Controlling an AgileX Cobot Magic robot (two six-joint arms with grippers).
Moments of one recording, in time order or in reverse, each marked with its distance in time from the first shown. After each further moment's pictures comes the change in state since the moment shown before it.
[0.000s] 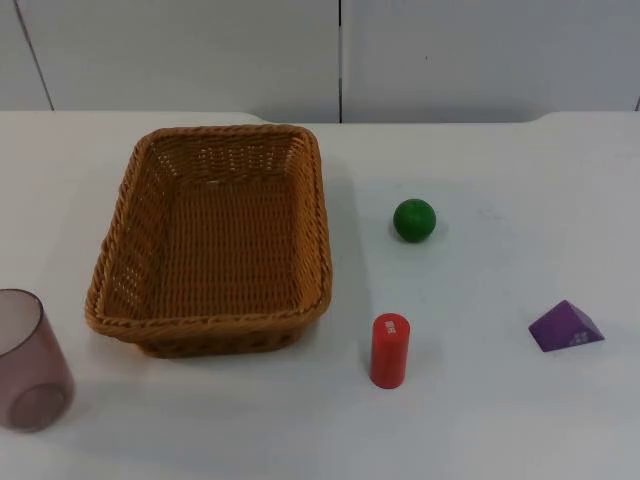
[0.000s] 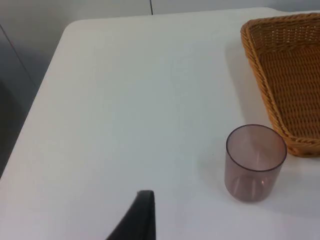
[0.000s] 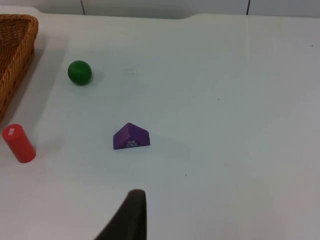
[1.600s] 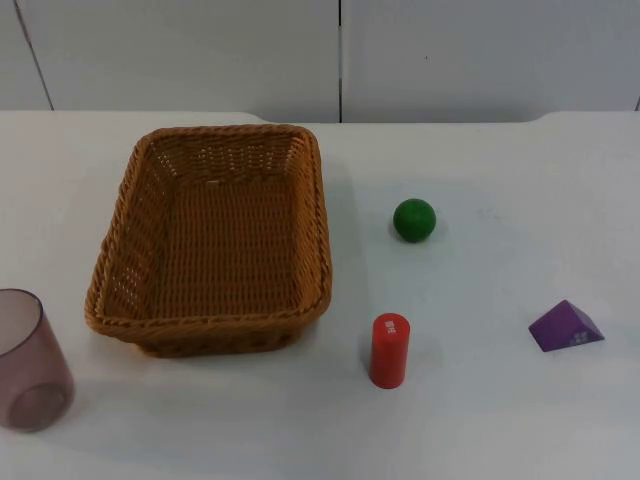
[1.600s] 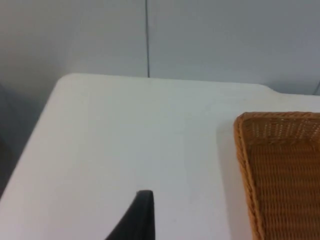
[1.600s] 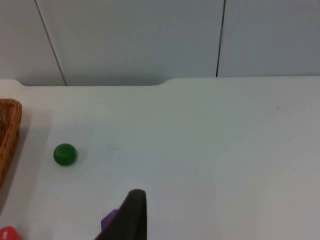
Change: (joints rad) right arm 0.000 0.488 -0.395 -0.086 -0.114 0.104; left arm 0.000 0.719 -0.382 -0.007 -0.326 -0.124
